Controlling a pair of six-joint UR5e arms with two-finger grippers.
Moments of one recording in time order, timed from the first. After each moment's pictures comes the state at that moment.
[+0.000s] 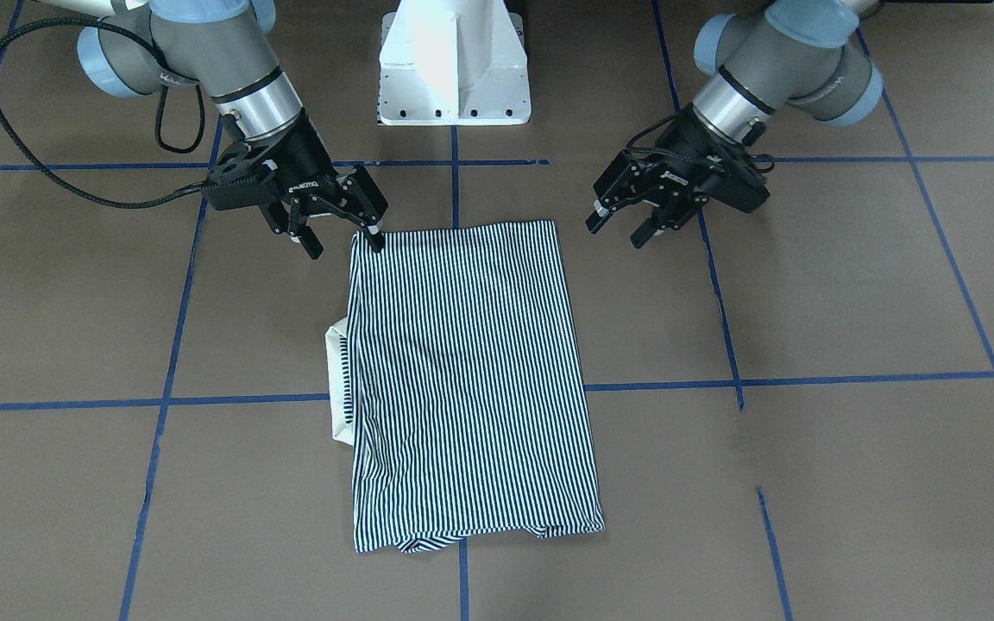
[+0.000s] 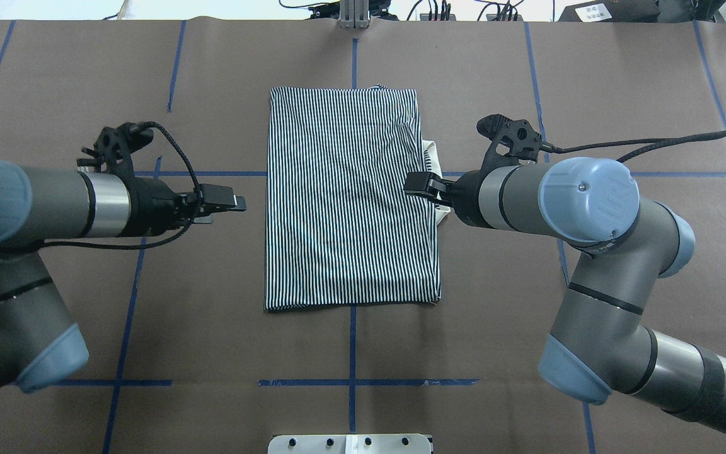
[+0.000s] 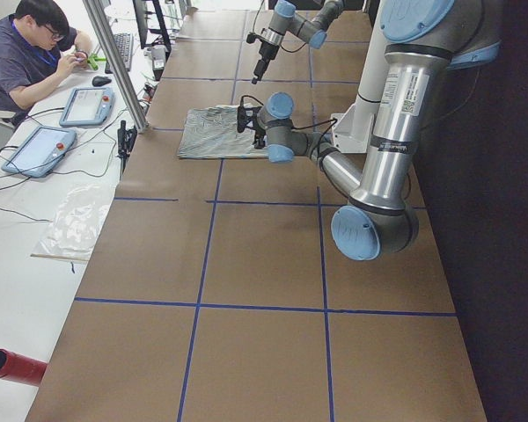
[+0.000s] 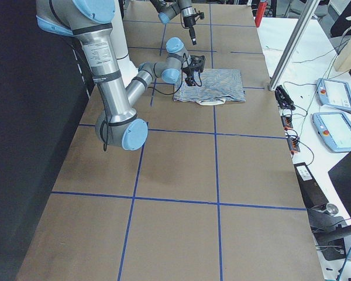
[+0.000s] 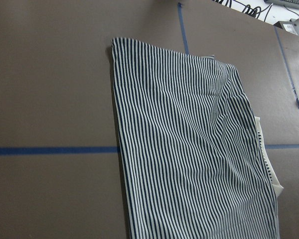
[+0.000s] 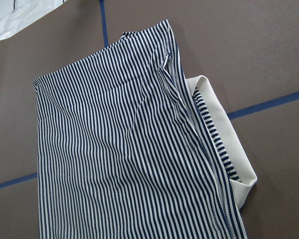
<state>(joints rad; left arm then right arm) -0.58 -1.80 -1.87 -2.40 -1.80 -1.57 0.54 -1.19 1.92 -1.13 1.65 1.55</state>
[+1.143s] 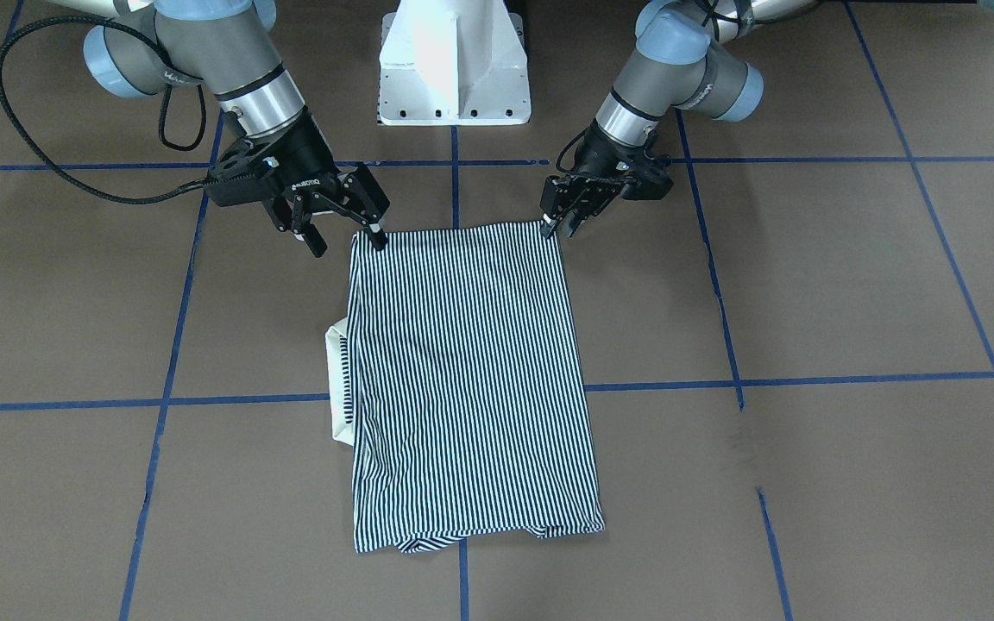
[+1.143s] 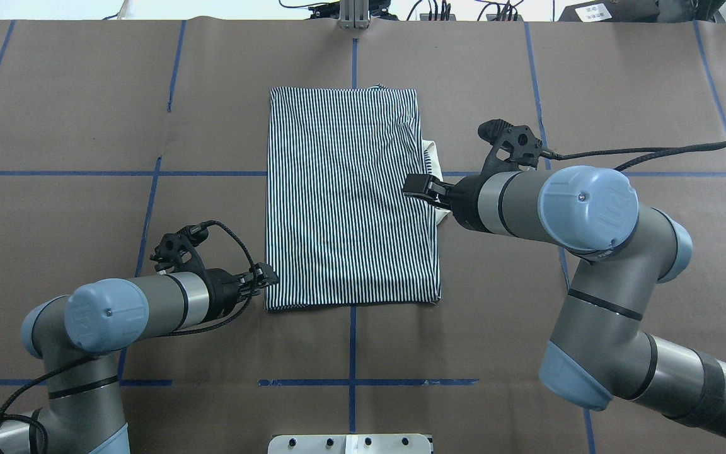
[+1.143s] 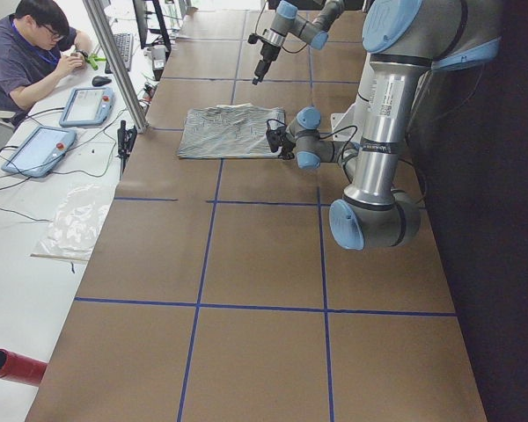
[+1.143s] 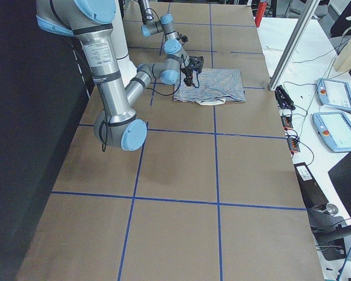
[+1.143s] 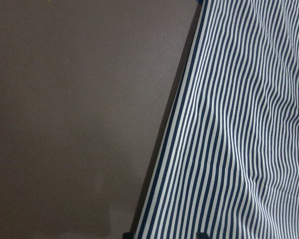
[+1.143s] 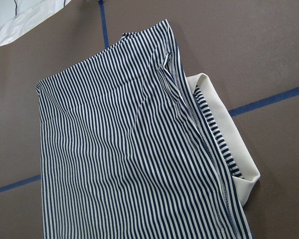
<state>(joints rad) -0.33 -1.83 -1.78 -2.34 -1.54 -1.81 0.54 -1.19 1.92 -1.12 1.63 1.57</state>
